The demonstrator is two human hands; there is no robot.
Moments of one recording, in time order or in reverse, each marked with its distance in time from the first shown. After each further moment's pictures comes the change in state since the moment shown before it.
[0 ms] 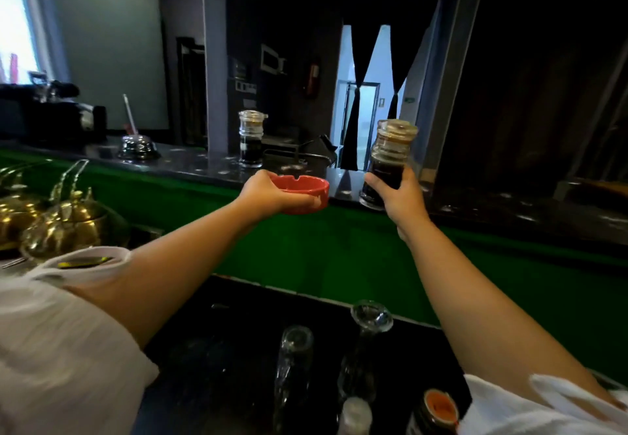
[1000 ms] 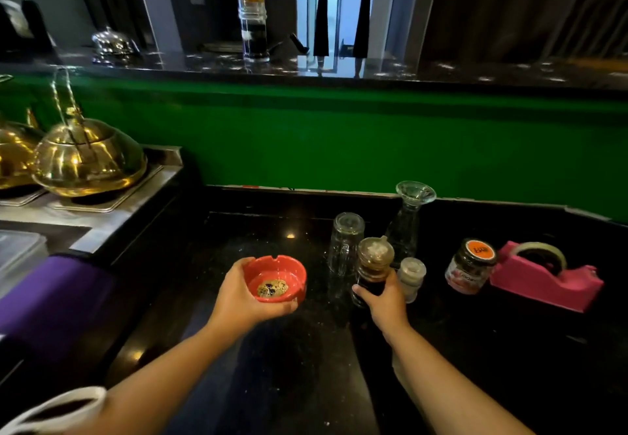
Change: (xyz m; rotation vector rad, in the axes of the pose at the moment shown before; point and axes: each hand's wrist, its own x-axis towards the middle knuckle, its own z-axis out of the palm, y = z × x) left_hand -0.207 -0.243 -0.055 0.048 -0.196 -0.140; right_hand -0.311 0.181 0.098 -0.286 0.063 0.537
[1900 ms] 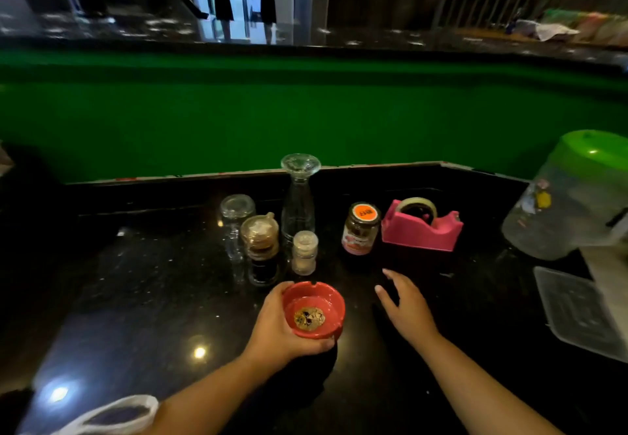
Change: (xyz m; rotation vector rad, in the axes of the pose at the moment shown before) left_hand -0.039 0.025 0.188 -0.066 -0.444 0.044; right_hand -0.022 0.095 -0.192 -0.494 0.070 -0.004
